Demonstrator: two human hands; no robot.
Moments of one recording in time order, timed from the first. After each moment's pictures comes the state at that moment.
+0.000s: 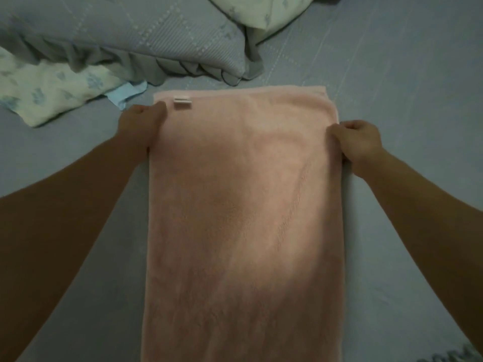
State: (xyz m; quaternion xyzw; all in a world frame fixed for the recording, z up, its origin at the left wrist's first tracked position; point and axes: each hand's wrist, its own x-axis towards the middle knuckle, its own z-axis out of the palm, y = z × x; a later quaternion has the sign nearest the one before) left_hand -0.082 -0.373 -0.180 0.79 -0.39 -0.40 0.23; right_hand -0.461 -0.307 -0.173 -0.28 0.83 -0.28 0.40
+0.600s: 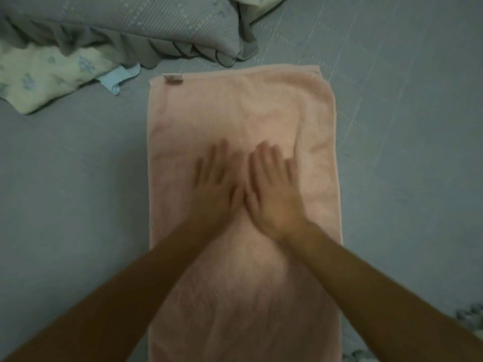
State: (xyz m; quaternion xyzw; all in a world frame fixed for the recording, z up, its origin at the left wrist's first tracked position) left_hand -0.167 -0.197 -0.210 0.55 -0.81 -0.18 0.07; right_hand -0.332 -0.172 -0.202 -0.74 0.65 -0.03 0.17
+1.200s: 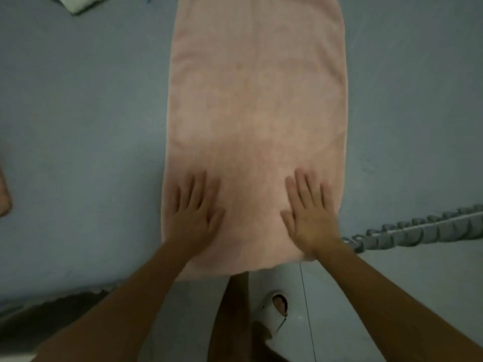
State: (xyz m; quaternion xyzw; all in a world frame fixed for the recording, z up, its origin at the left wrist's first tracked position) left_hand -0.096 0.077 -0.233 0.61 -0.77 -0.16 -0.07; right_hand -0.384 0.087 -0.229 -0.76 0.62 0.10 0.14
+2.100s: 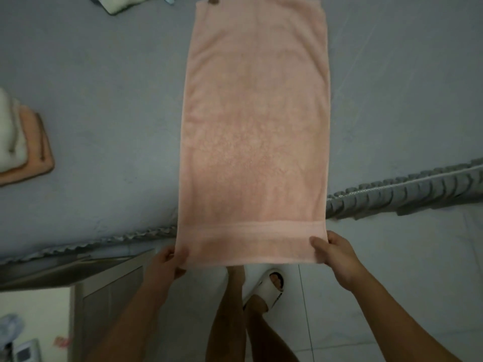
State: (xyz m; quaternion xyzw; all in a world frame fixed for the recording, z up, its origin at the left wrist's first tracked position) left_hand -0.034 0.287 -0.189 0.78 -0.17 -0.56 0.20; right_hand -0.429 0.257 -0.175 -0.20 0.75 -0.19 0.60
